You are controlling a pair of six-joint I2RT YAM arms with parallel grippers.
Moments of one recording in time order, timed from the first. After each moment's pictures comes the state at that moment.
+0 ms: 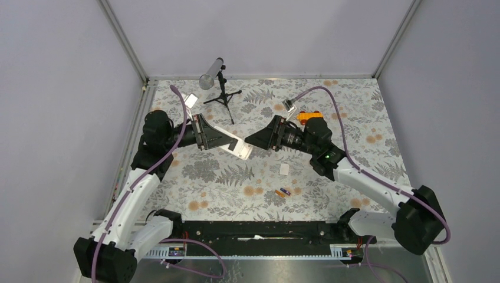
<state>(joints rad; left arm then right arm) -0.24 0.93 0.83 0.01 1.00 -0.87 0.70 1.24 0.79 0.48 -0.53 1.00</state>
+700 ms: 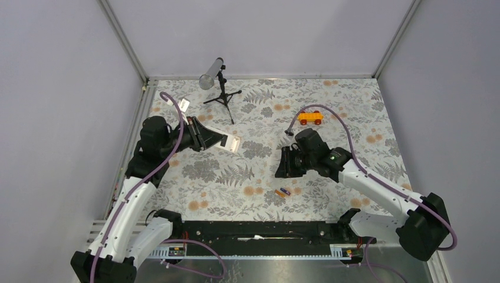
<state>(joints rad) -0.24 0.83 0.84 -0.26 0.66 -0.59 0.69 1.13 0.82 -0.52 -0.29 0.61</state>
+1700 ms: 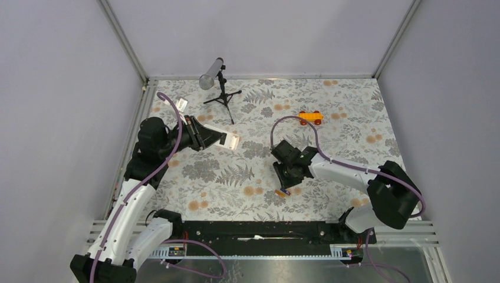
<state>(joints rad) -0.24 0.81 0.84 -0.23 0.64 -0.58 0.84 1.46 0.86 -0.65 0.03 0.45</state>
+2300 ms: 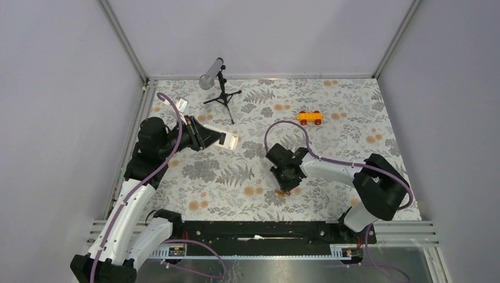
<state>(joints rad) -0.23 0.81 0.84 -0.24 0.63 -0.57 0.87 1.57 0.87 -0.66 0.03 0.39</state>
